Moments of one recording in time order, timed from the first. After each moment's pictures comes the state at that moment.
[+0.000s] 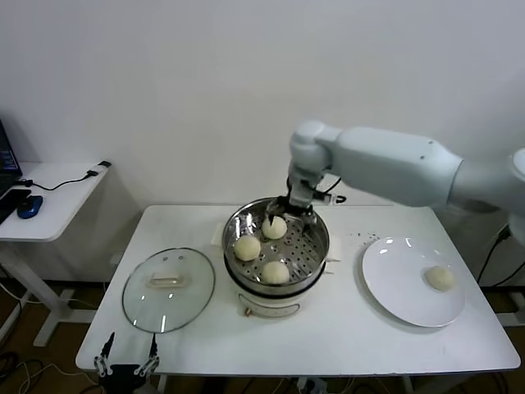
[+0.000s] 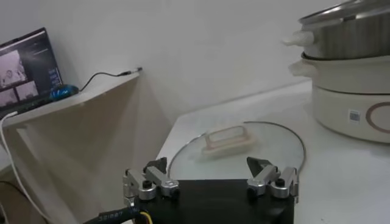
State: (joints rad) left arm 1.86 -1.59 -0.72 -2.00 0.17 -0.10 -0.02; right arm 0.71 1.09 -1.44 1.17 0.18 0.34 -1.11
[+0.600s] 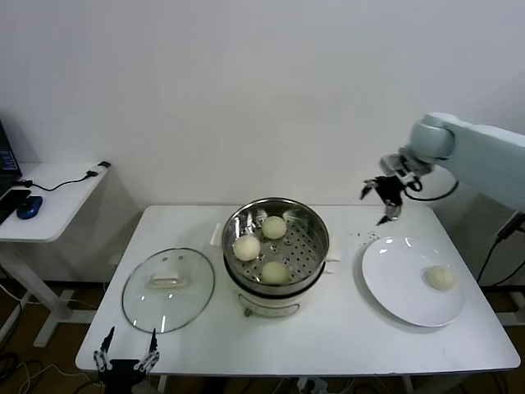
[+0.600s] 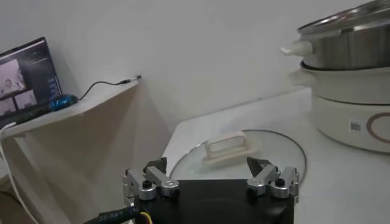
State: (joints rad) left arm 1.84 -1.59 -0.74 -2.02 0.18 -0.08 0.00; right arm 0.58 0.70 -1.38 1.07 0.24 0.07 -1.15
